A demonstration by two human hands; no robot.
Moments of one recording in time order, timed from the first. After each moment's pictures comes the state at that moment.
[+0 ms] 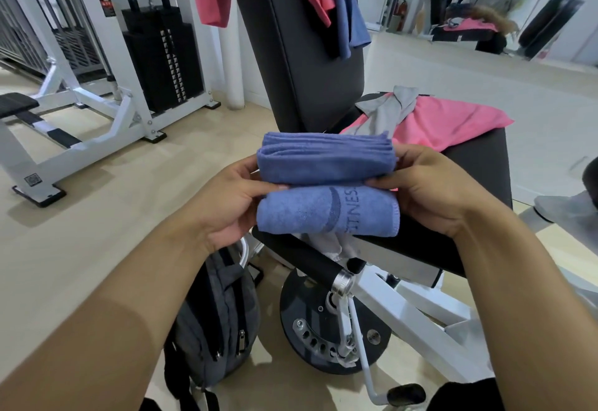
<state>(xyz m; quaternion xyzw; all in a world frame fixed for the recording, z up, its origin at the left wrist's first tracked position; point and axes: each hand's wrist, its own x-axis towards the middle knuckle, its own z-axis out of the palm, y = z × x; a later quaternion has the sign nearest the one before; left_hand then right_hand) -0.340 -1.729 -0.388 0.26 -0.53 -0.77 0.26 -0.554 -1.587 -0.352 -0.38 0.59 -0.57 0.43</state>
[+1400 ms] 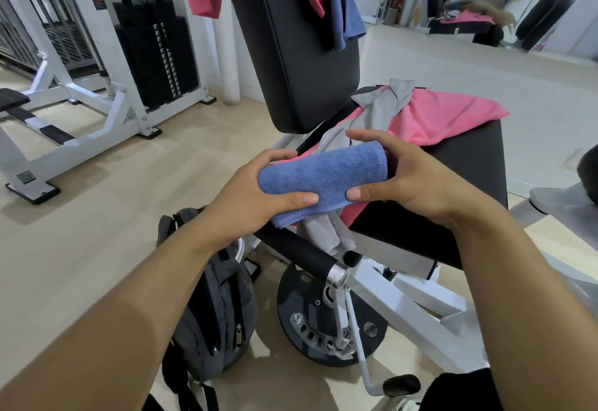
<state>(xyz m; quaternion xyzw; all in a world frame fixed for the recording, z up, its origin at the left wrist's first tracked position) -0.351 -1.722 -0.404 0.27 -0.75 -0.54 0.26 -0.562 -1.584 -0.356 -0.52 0.69 -0.42 0.28</state>
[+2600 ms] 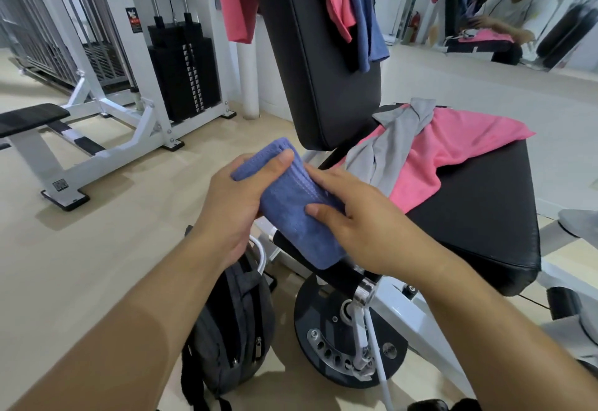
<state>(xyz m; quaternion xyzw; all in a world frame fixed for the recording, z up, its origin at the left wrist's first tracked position) -0.325 -1.713 -0.375 0.32 -0.50 -0.67 0.43 -0.468 -1.606 -0.361 -0.64 0.68 -0.32 0.16</state>
